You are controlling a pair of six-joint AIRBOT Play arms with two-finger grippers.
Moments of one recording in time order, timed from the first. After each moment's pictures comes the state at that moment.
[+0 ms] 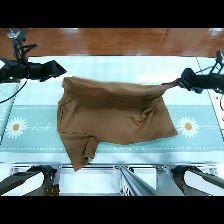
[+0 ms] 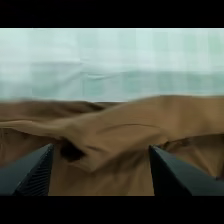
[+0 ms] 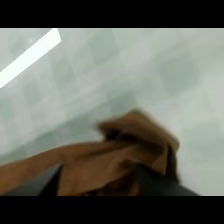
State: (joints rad) left arm 0.05 -1.23 1.17 0.93 -0.97 -1.33; right arm -0.24 -1.31 1.08 -0.92 0.84 1.54
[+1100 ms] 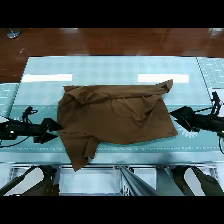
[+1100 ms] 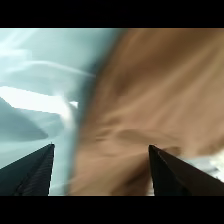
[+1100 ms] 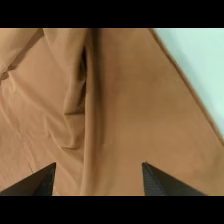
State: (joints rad) left arm 0.50 -1.13 0.45 0.88 -1.24 -1.28; right arm -0.47 -0.79 0.49 -0.80 1.14 1.36
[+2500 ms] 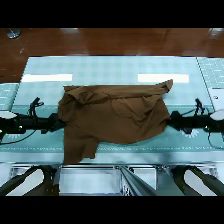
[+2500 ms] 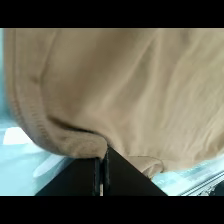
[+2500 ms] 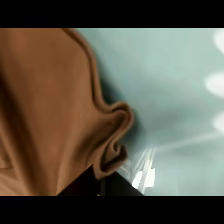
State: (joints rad) left arm 0.34 -1.12 0.49 0.75 -1.13 -1.15; right arm -0.32 -1.06 0.52 -0.94 0.98 1.51
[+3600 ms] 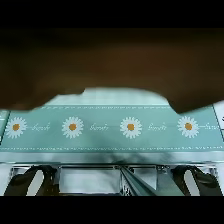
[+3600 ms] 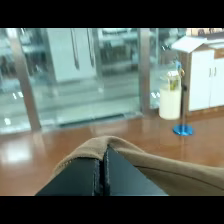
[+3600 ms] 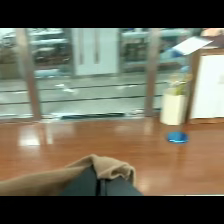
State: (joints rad) left arm 0.25 -0.65 2.00 1.14 -1.24 -1.37; right arm -0.29 -0.50 1.80 -1.29 1.26 1.57
